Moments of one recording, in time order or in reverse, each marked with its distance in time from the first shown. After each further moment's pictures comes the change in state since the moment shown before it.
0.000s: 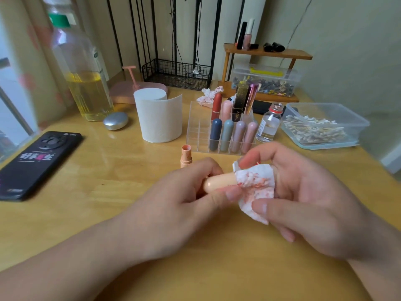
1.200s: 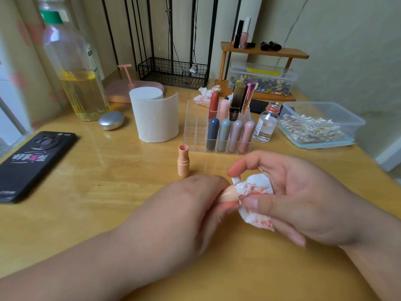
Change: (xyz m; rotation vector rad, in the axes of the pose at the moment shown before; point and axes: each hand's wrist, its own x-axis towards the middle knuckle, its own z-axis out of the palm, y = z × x) left_hand -0.006 -0.003 0.004 0.468 0.030 0.327; right_hand 0.008 -0.005 -0.005 -0.022 0.000 0.187
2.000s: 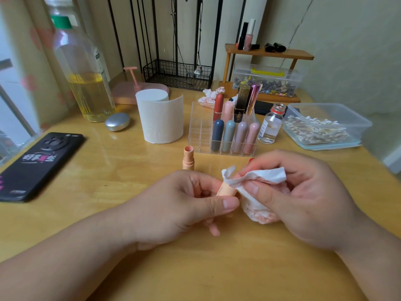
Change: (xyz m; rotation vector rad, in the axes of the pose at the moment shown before) left_hand 0.010 -0.016 -0.002 -1.034 -0.254 -0.407; right_hand 0.007 0.018 0.009 -0.119 0.303 -0.364
